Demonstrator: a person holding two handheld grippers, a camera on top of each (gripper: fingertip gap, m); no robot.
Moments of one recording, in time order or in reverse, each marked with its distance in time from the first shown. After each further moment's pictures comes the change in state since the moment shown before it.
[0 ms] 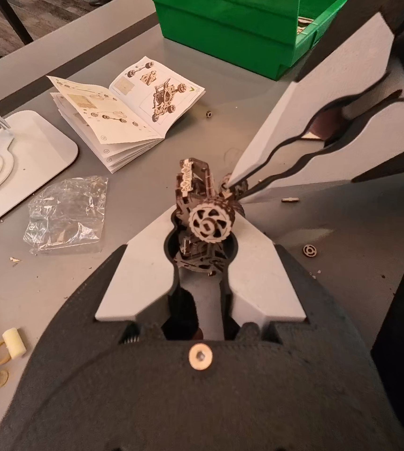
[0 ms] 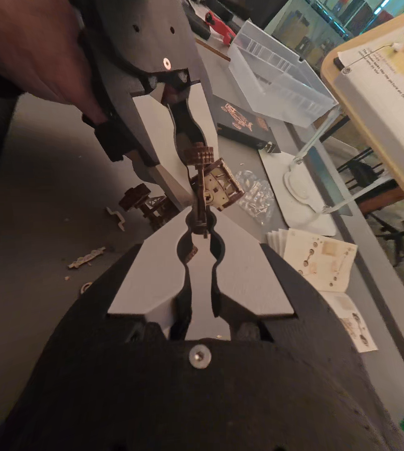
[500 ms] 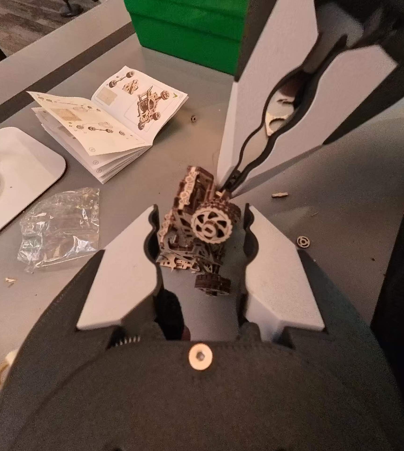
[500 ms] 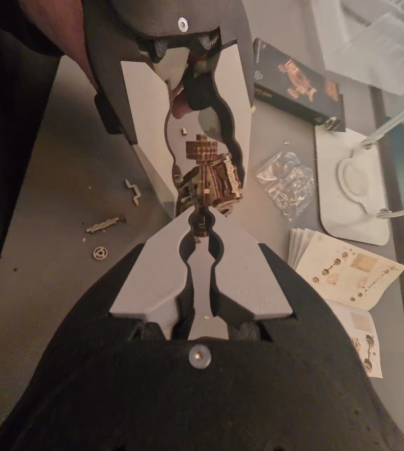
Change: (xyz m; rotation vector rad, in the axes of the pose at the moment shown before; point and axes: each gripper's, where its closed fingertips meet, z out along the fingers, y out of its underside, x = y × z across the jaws) left arm 0.004 -0.003 -0.003 0.010 0.083 0.054; right arm -0.001 0.007 0.002 -0.191 -0.295 -0.039
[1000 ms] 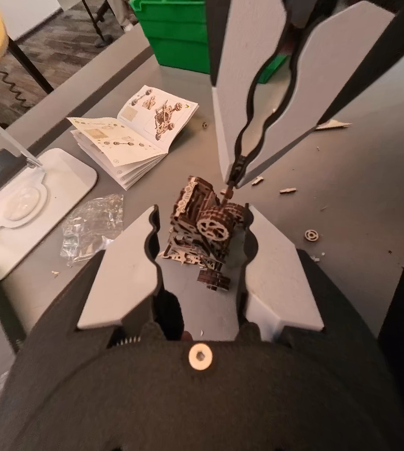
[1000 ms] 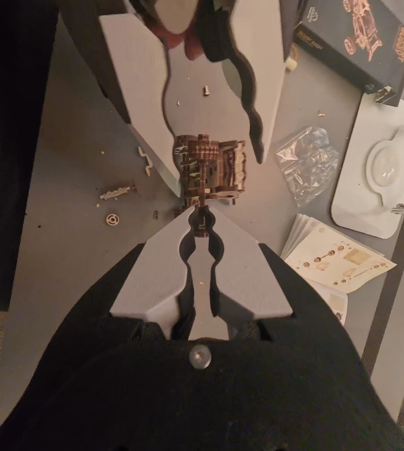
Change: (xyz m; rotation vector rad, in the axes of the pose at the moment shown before) left arm 0.000 -0.005 -0.017 0.027 -0.106 0.106; right arm -0.006 0.003 -0.008 -0.283 -0.118 -0.097
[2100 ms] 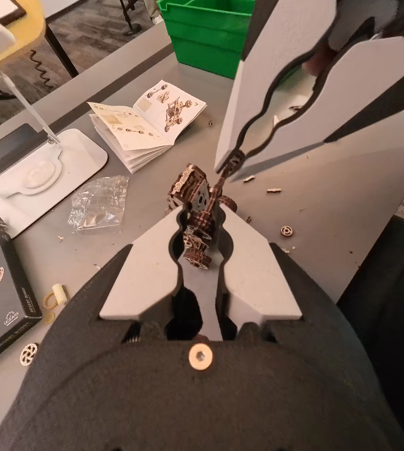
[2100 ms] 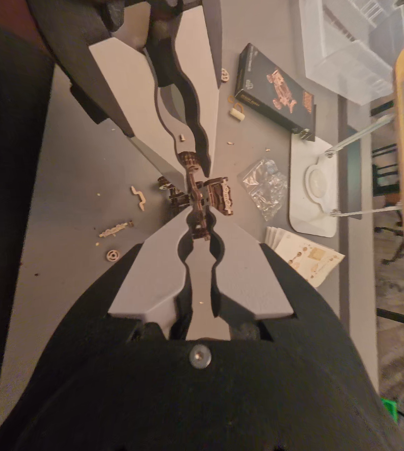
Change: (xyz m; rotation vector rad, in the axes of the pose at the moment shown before) left arm 0.013 -0.002 -0.033 -0.012 -0.084 -0.097; right arm -0.006 -0.031 -0.019 0.147 0.251 0.017
